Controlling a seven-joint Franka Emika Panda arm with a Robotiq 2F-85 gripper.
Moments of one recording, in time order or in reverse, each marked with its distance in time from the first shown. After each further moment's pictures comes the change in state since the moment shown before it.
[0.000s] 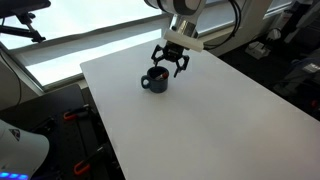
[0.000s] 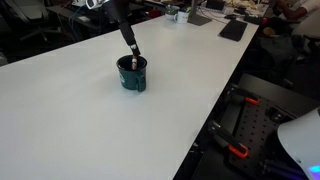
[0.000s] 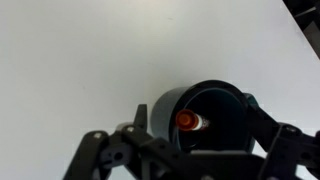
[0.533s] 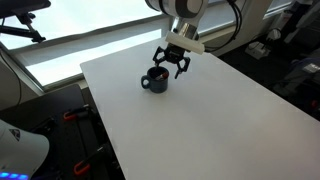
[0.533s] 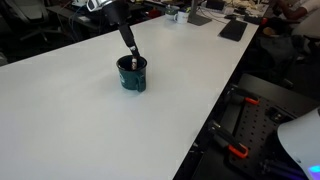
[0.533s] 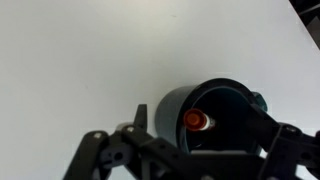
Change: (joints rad) arm -0.003 0.027 -0.001 0.023 0.000 -0.002 0.000
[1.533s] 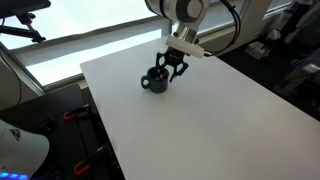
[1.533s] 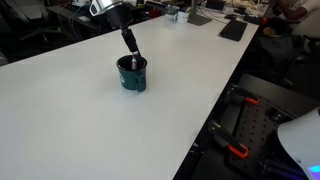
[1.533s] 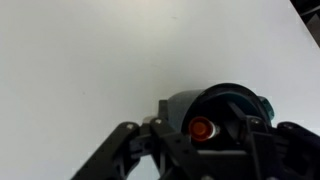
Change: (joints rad) arm -0.006 0.021 -0.001 0.003 0.000 0.001 0.000
